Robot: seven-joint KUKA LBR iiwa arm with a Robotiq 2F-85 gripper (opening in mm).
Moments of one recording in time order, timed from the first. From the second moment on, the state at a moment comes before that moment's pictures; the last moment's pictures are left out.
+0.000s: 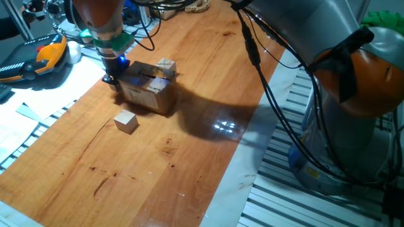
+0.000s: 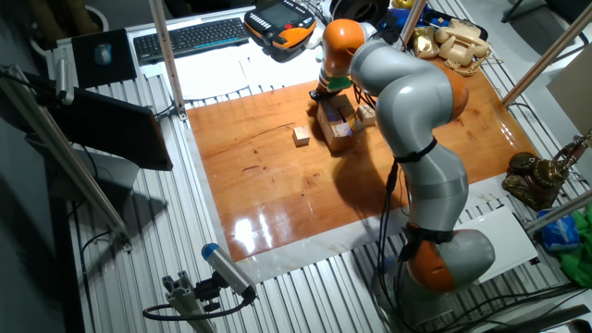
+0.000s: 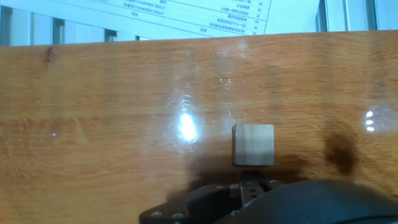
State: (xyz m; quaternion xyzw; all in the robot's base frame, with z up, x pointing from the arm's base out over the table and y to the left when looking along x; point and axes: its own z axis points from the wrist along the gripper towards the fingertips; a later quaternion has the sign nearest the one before) arm 0.731 0.011 0.041 0.00 1.00 -0.01 0.07
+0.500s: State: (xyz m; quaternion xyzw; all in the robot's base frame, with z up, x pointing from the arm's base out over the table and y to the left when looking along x) arm 0.744 0.005 0.054 -0.01 1.00 0.00 0.07
